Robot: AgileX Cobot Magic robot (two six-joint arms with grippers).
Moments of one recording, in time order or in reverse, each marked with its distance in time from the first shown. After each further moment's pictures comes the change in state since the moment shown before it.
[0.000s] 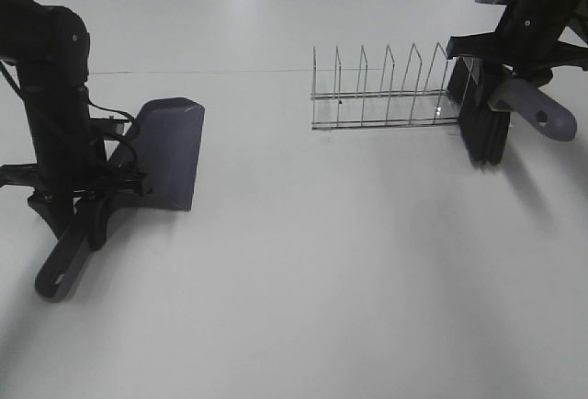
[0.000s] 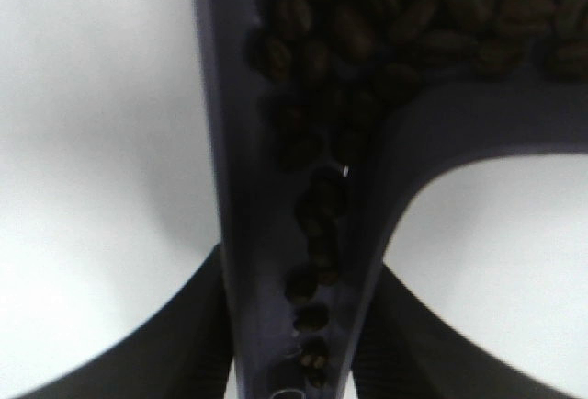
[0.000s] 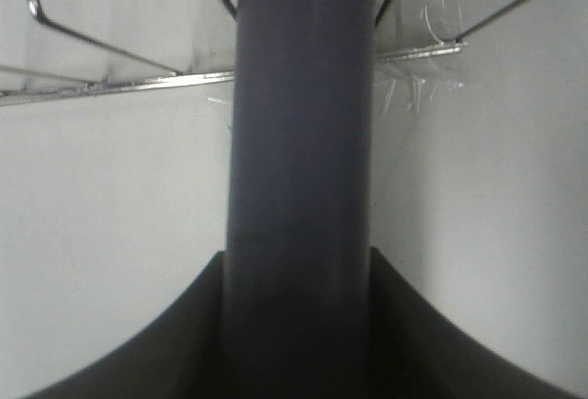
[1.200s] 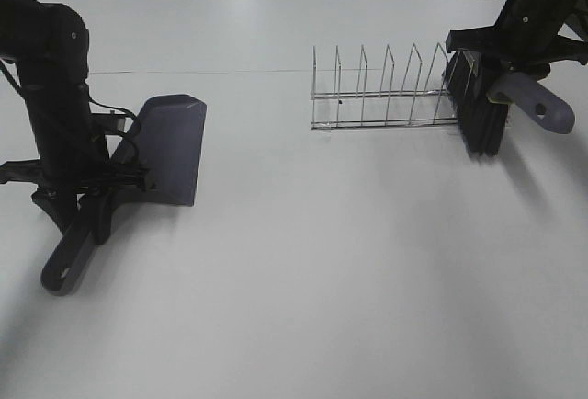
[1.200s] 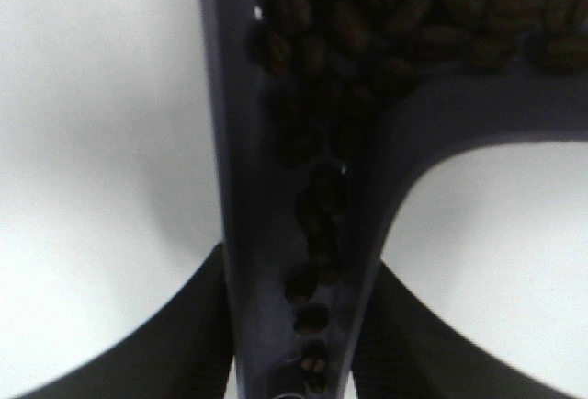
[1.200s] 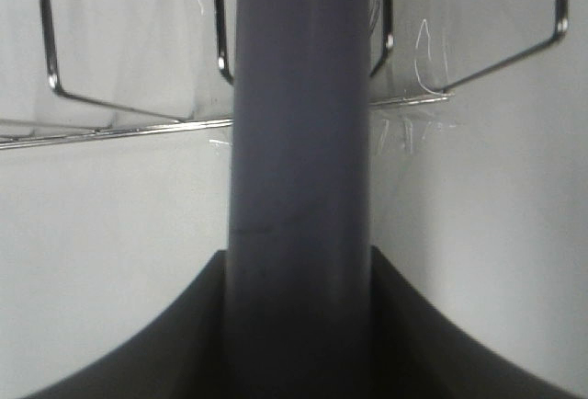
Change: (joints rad) left arm 0.000 -0.006 0.000 -0.003 -0.034 0.000; right arm 0.000 0.001 -0.004 -0.011 -0.033 0.005
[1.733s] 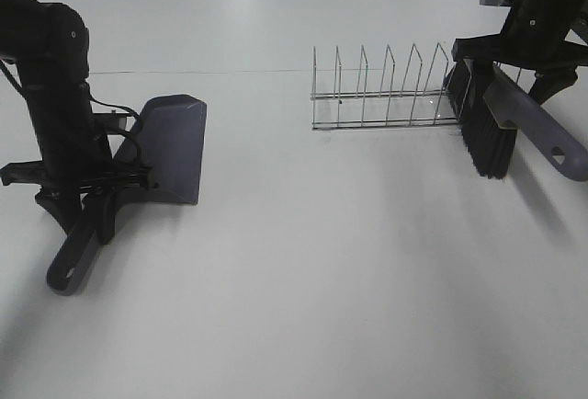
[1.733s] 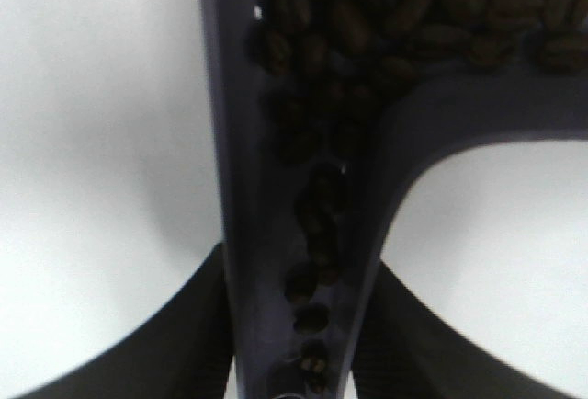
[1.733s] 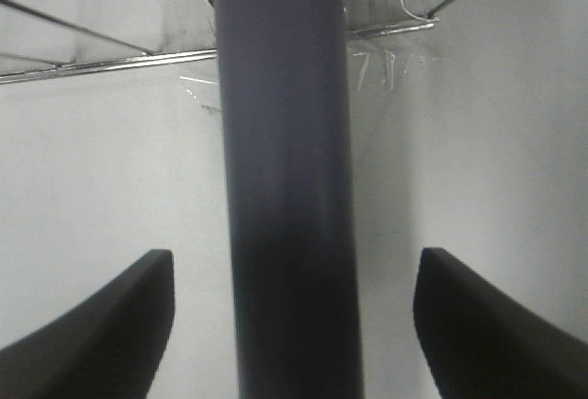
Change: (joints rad) left arm 0.000 0.000 0.000 -0.028 -0.002 0.000; right arm 0.001 -0.006 -0.001 -0.021 0.094 0.005
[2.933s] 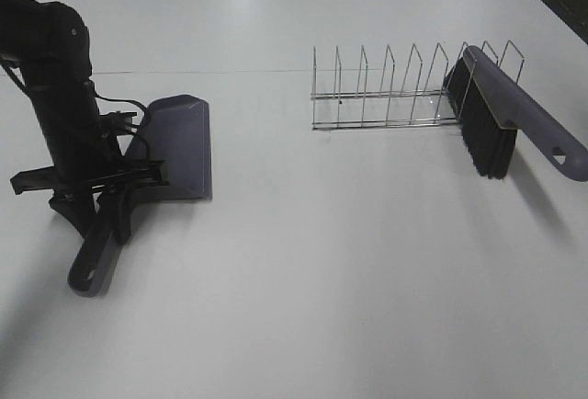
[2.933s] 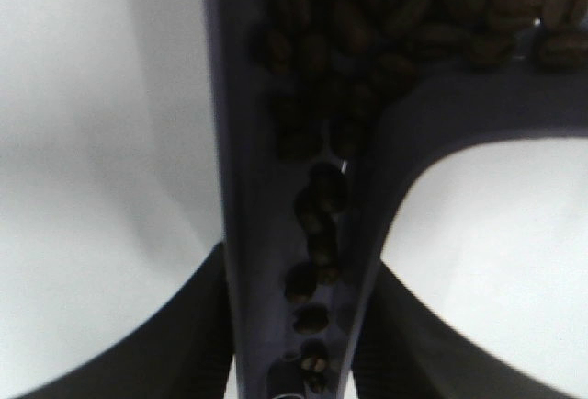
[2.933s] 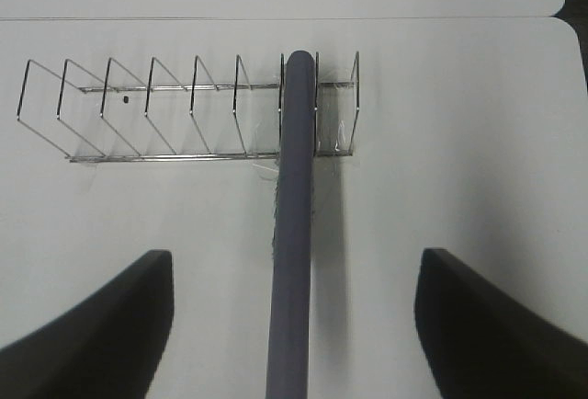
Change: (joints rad) left arm 0.000 -0.001 0.000 -0.095 0.007 -0.014; right arm 0.000 -0.595 0.043 0.007 0.093 -0.111
